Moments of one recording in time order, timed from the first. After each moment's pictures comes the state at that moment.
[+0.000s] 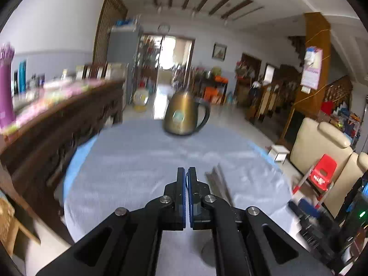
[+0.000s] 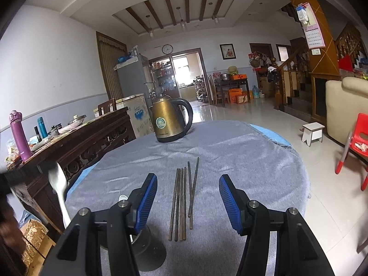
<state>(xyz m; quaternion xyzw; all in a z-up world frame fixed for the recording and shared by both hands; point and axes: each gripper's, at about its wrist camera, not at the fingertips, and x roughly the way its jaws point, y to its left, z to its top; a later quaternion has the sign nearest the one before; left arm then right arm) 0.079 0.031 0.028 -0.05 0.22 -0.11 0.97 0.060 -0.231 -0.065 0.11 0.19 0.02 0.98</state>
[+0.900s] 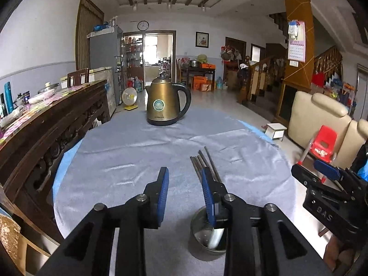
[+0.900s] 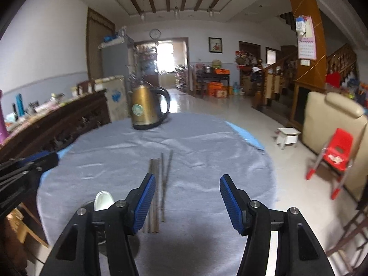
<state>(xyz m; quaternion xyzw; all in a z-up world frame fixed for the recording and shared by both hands) 0.075 -0.027 -0.011 0.01 0.26 -0.13 0.96 0.065 -0.225 -0.040 0.02 0.25 -0.08 0.97</state>
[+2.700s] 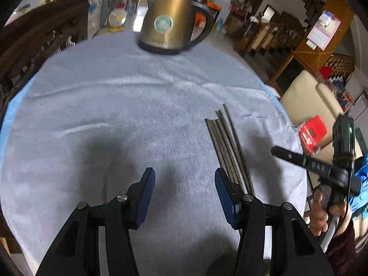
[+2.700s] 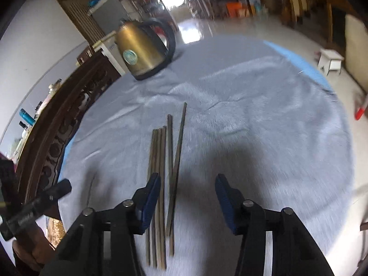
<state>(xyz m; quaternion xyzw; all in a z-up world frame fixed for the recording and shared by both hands) 0.276 -0.010 -0.111 -0.07 0.50 -0.18 0.84 0.289 -0.286 -0.138 0.19 0.47 0.06 0.86</state>
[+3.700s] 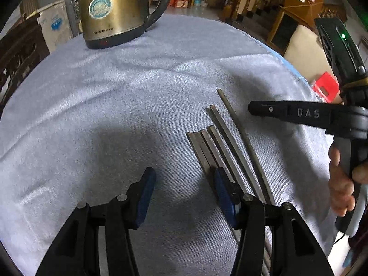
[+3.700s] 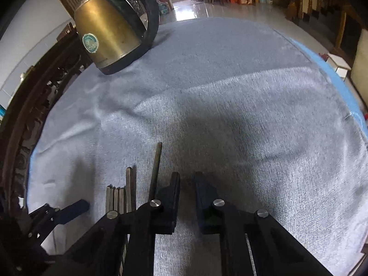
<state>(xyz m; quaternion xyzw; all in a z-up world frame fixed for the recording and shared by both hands) 0.346 -0.104 -0.164 0.07 0.52 -0.21 0.83 0.416 -0.291 -0.177 0.14 0.52 0.05 0.84</state>
